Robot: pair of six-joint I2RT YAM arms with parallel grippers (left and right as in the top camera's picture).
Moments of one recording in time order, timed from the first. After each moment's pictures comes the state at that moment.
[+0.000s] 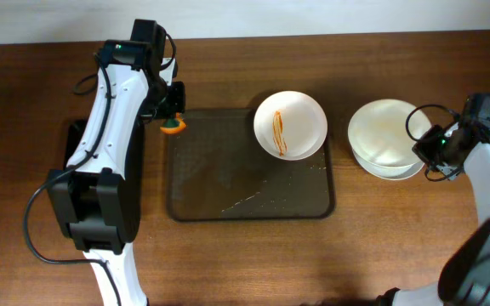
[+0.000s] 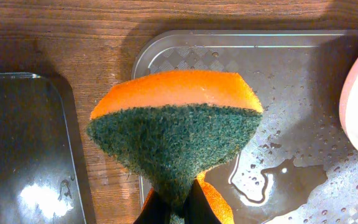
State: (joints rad) left arm -0.13 2.12 2.04 -1.30 0.07 -0.13; right arm -0.42 1.66 1.18 -0.73 -0.11 0.41
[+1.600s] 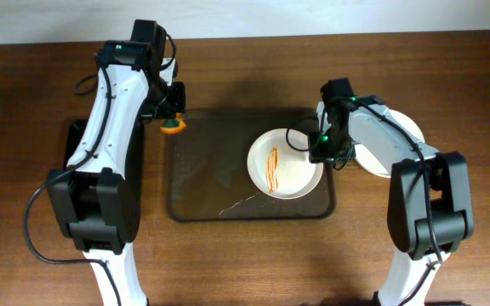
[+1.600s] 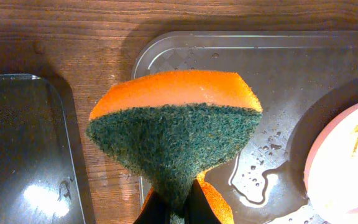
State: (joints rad) left arm -0.13 2.12 2.03 -1.29 0.07 -0.13; right arm 0.17 2.02 1.40 -0.88 -0.14 0.13
